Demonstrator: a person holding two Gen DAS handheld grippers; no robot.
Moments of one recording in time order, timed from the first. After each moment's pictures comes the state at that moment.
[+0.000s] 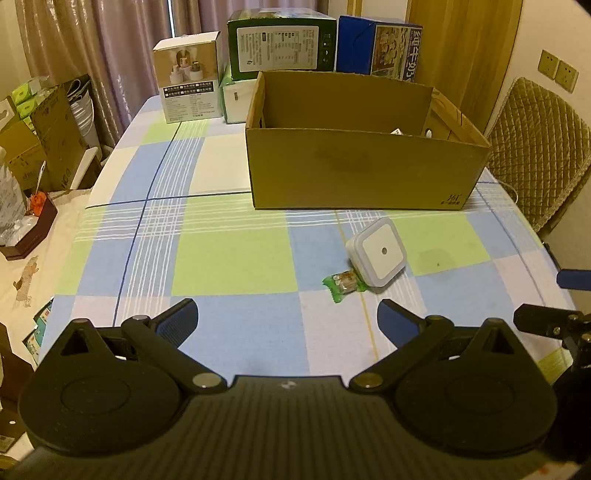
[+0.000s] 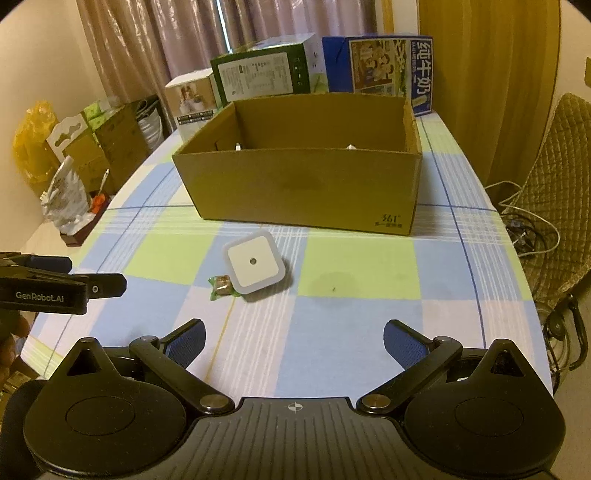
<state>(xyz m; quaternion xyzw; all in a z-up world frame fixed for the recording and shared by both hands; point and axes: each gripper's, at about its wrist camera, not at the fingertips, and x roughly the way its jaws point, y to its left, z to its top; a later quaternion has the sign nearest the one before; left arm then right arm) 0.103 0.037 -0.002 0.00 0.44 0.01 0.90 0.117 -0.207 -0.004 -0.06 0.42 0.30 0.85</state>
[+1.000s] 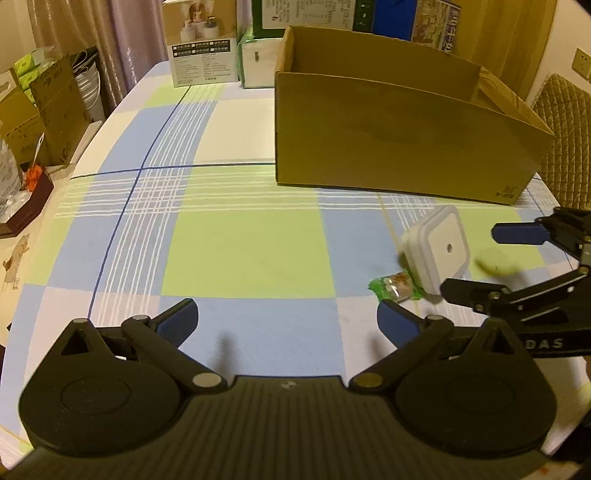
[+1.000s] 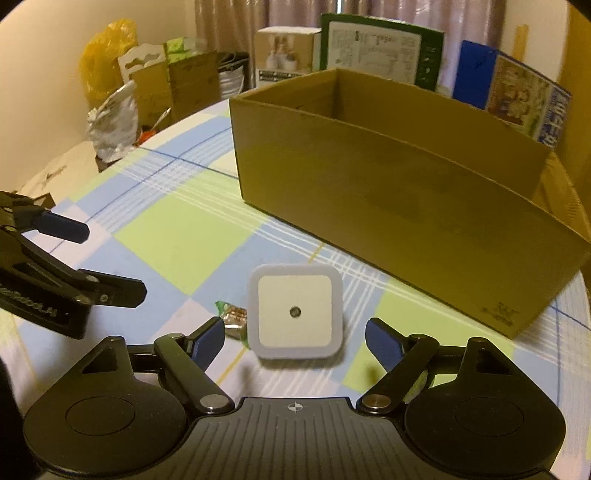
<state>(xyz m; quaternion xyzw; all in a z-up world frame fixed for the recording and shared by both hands) 0.155 0.067 -0.070 -0.02 0.46 0.03 0.89 0.187 -0.103 -0.092 -0.19 0.37 0.42 0.81</state>
